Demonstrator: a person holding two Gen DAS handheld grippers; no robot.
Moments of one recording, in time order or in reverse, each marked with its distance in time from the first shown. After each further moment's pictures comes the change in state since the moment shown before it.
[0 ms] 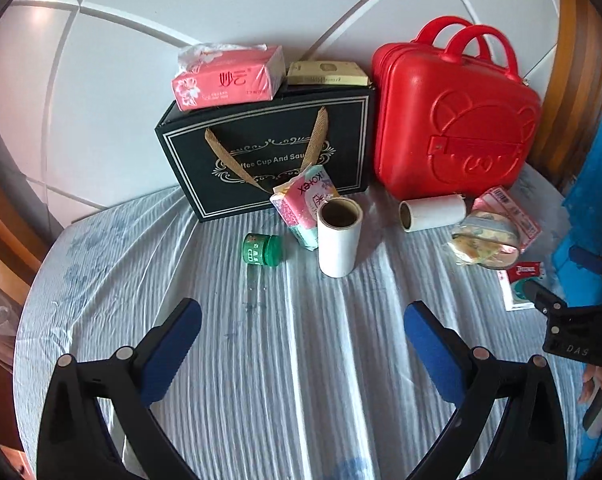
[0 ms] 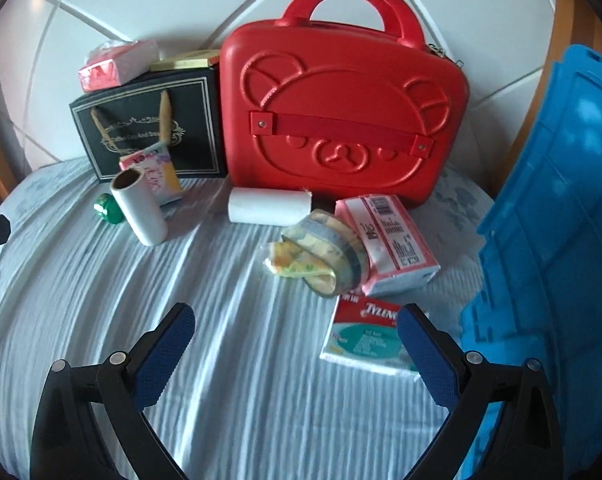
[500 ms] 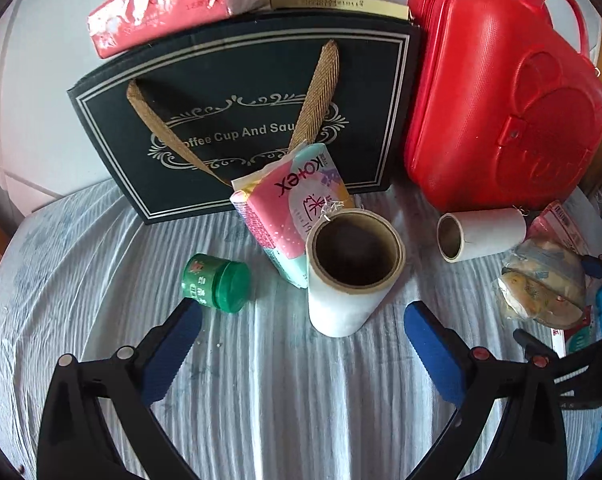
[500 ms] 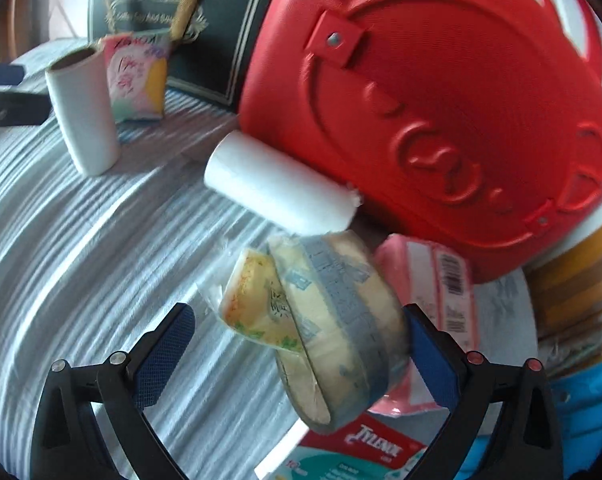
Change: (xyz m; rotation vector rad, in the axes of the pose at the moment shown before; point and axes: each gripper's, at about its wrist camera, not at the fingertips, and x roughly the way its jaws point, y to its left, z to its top) left arm 0.123 -0.018 0.027 -0.037 0.048 -0.003; right arm 0.127 0.018 0.015 -0.392 0.130 0.022
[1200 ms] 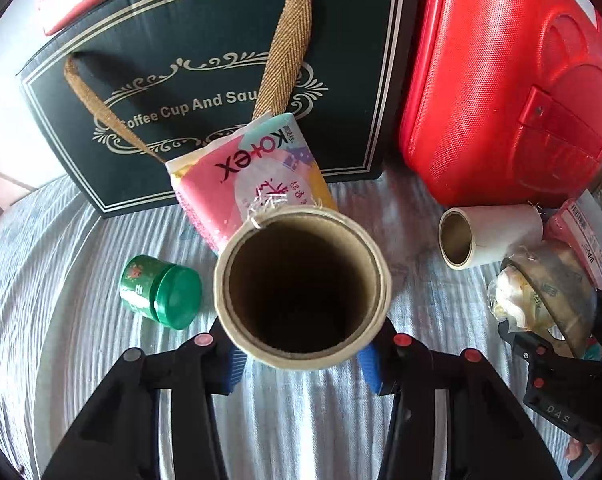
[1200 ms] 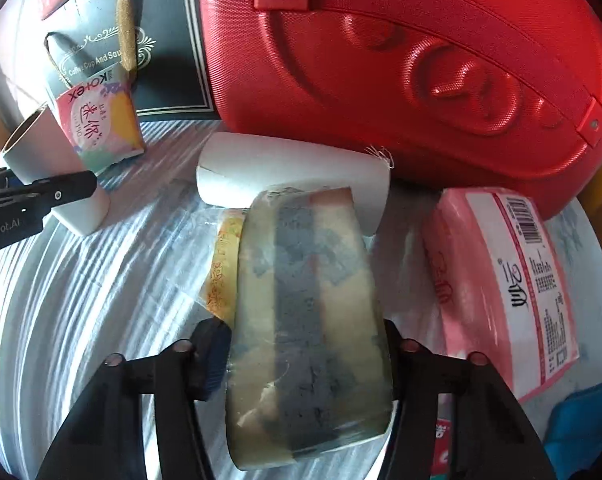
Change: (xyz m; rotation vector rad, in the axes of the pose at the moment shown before) left arm 0.028 -0.010 -0.007 -0.023 0.020 -0.030; right arm 0.026 -0.019 -0.011 0.306 -0.011 0.137
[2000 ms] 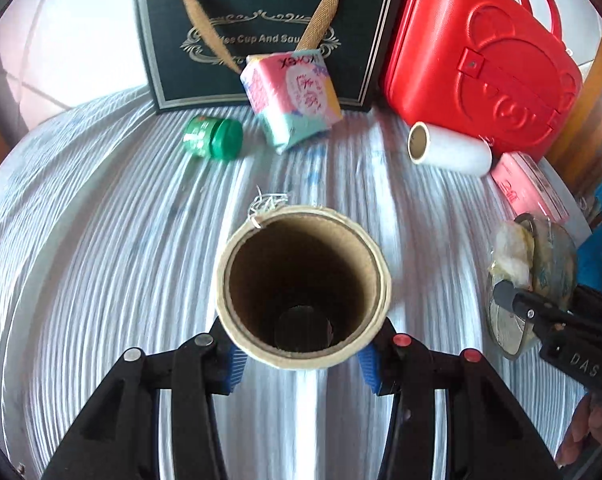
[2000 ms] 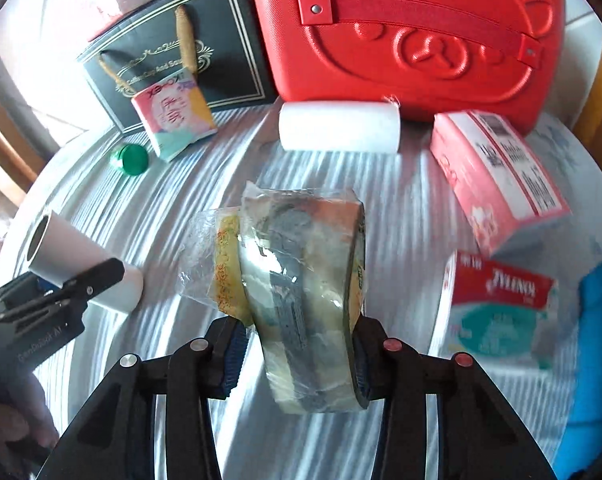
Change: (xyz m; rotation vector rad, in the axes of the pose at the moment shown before) left arm -0.080 0.010 -0.113 -0.120 0.050 -0.044; right arm -0.084 0.032 -0.062 0.146 0.022 0.126
